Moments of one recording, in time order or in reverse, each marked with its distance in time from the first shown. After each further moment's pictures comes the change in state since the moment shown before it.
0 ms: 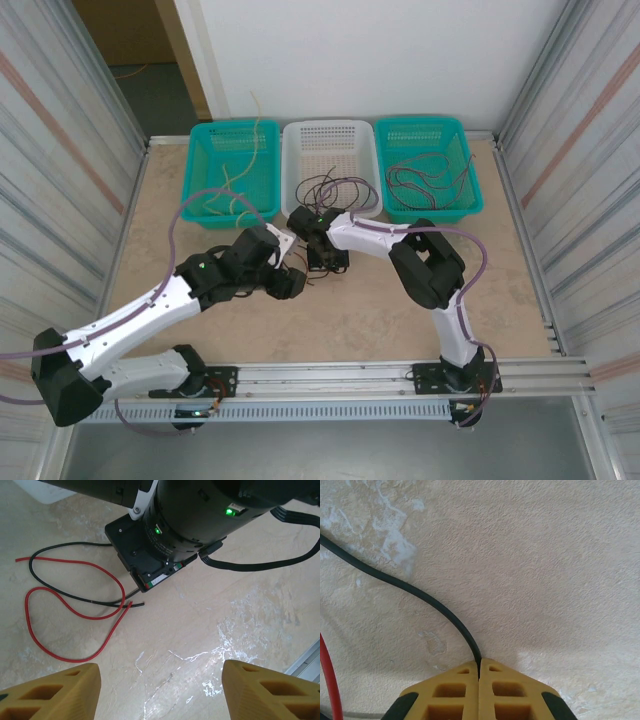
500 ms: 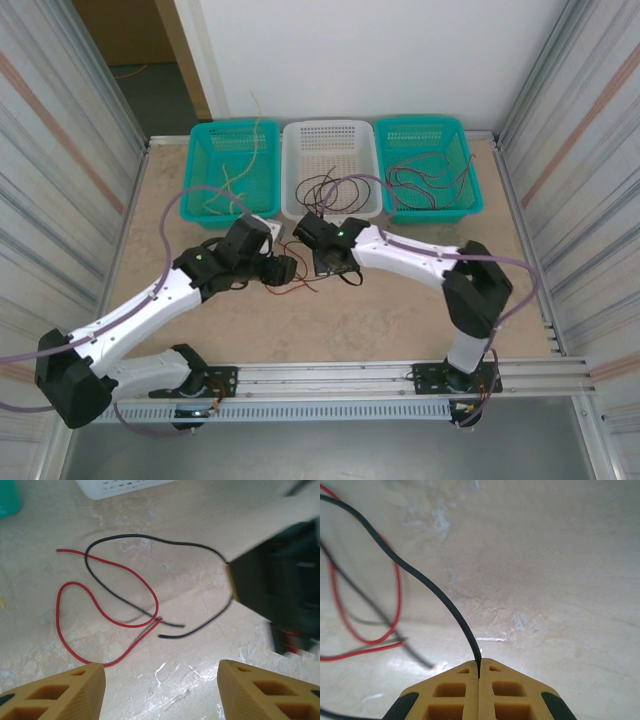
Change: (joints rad) left arm 0.130 0.024 -0.011 0.021 0.023 -0.068; right arm 0.104 -0.370 -0.198 0.031 0.130 0.000
